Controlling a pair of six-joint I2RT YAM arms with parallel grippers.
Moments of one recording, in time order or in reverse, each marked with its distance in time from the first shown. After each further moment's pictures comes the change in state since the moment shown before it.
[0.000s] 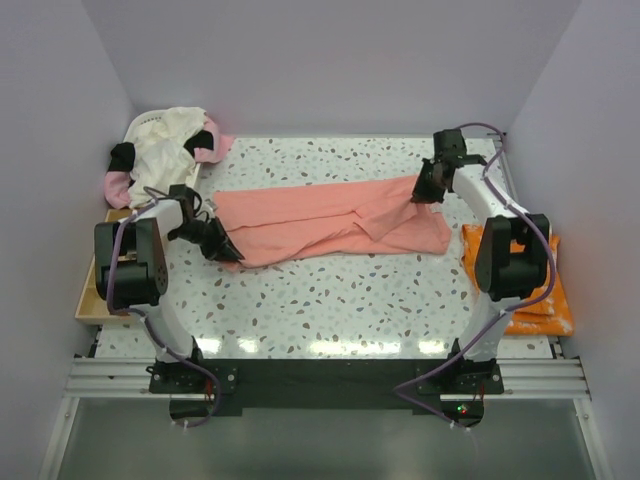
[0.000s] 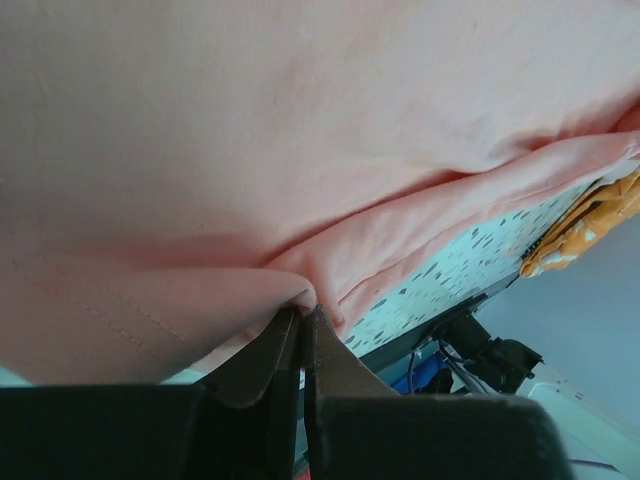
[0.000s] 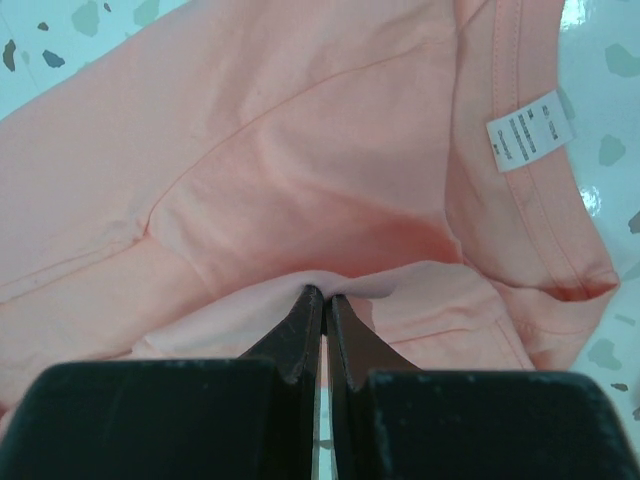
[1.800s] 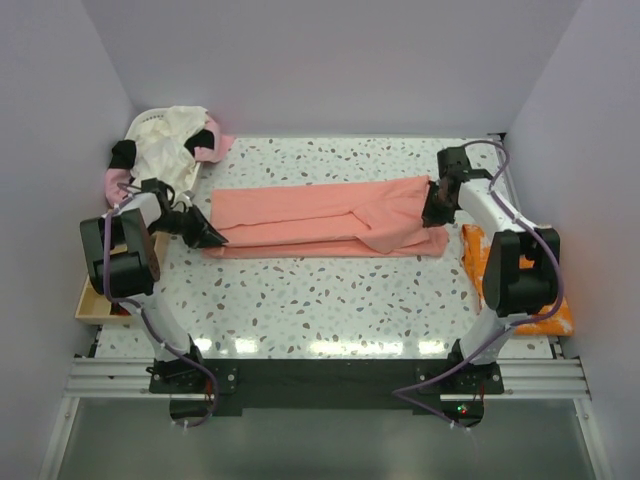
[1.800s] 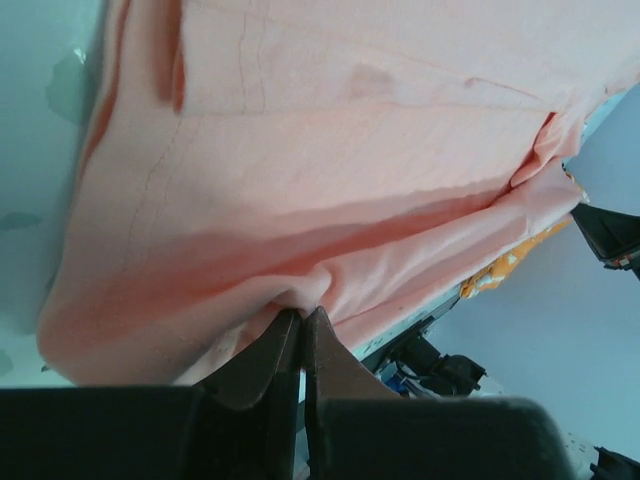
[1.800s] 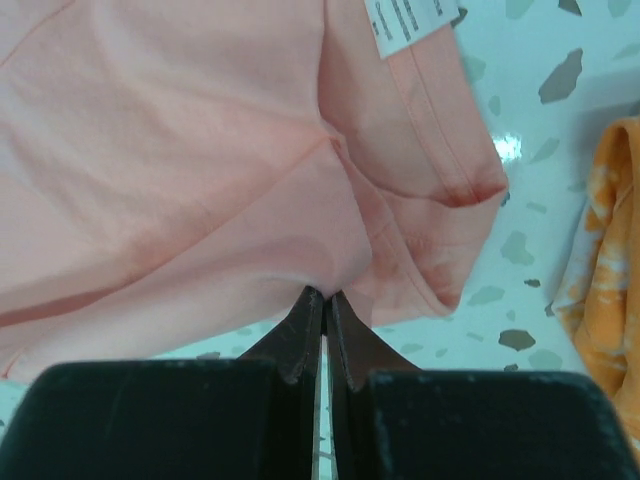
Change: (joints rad) left arm 0.171 0.099 0.138 0.006 0.108 0.048; right arm -0.011 -0.135 -0.185 -0.097 0.079 -0.083
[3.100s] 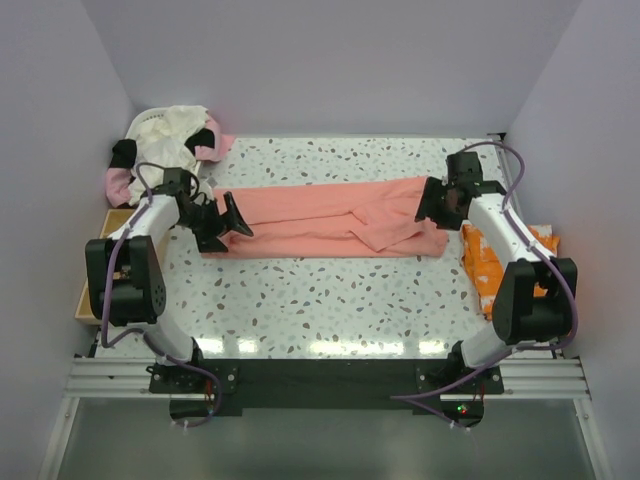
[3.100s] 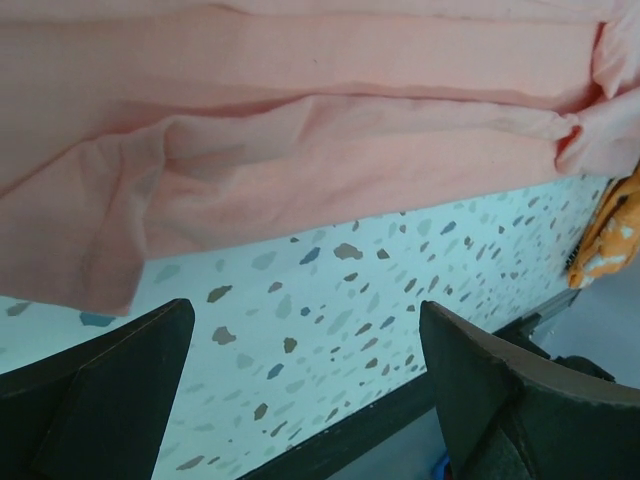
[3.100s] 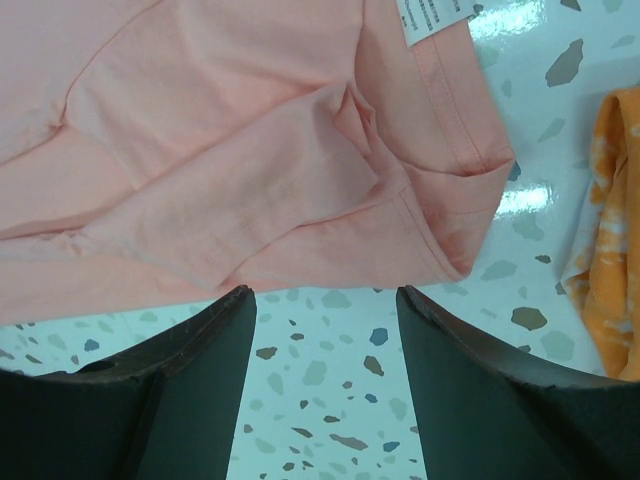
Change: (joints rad) left arm -0.196 -0.209 -0.053 0.006 -0.131 0.050; right arm -0.004 -0.154 -0.085 0.068 -0.050 0.009
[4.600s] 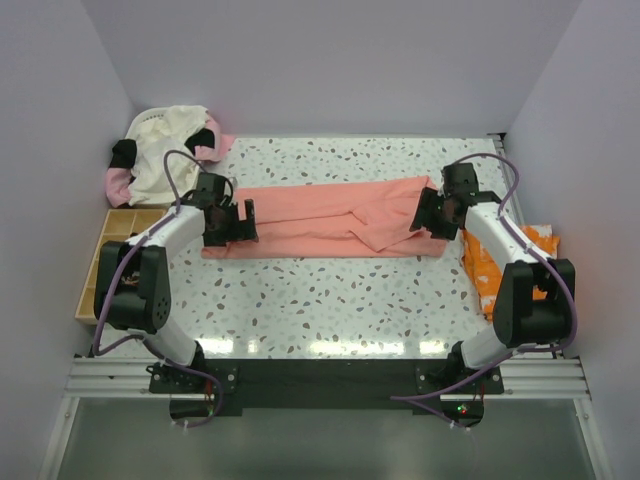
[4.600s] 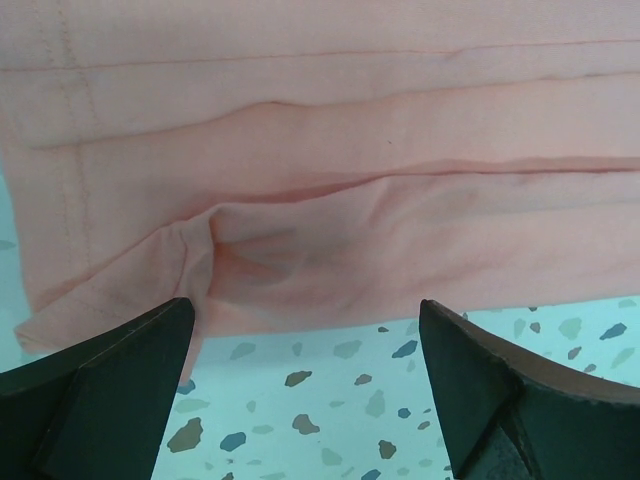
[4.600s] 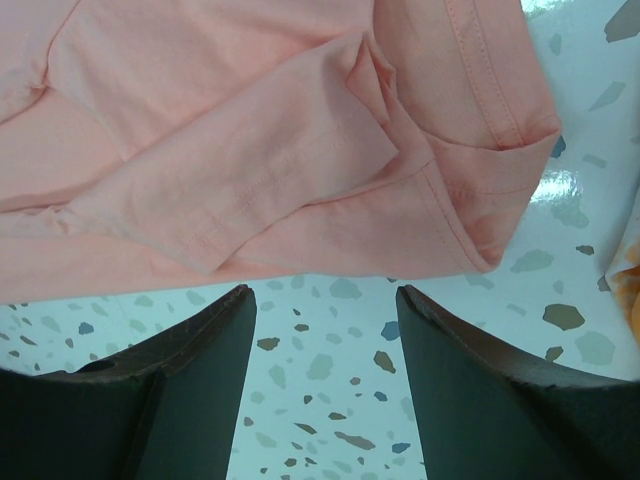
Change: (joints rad) left arm -0.214 -0.046 -0.108 0.248 -0.499 0.037; right arm 0.013 -0.023 -0.108 0.068 -0.049 0.015
